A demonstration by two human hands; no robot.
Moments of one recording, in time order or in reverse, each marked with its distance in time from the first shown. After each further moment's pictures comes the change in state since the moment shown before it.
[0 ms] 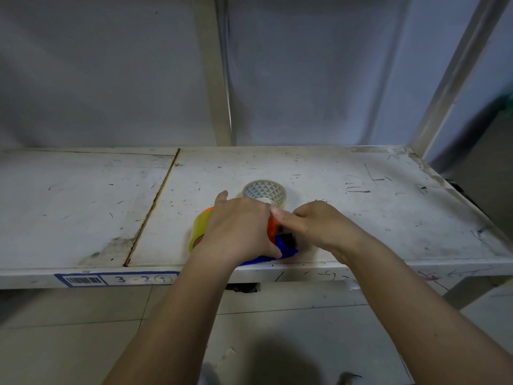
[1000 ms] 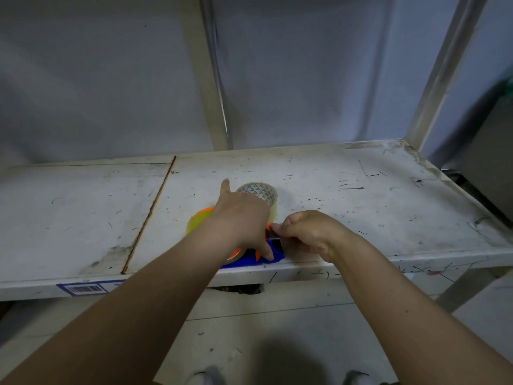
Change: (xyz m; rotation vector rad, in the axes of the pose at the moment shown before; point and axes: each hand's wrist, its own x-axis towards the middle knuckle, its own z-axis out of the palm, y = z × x) left_hand 0.037 0.013 -0.010 0.317 -0.310 0.057; right_hand 0.028 0.031 0.000 0.249 -0.072 0.151
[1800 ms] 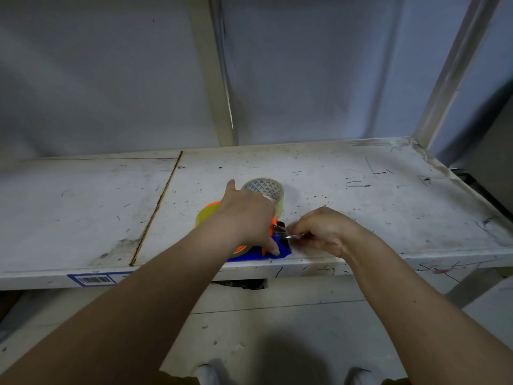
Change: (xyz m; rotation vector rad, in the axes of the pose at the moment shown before) left_hand -0.005 -0.004 0.007 -0.029 0.050 0.038; right_hand 0.008 0.006 -0.008 0.164 0.006 0.085
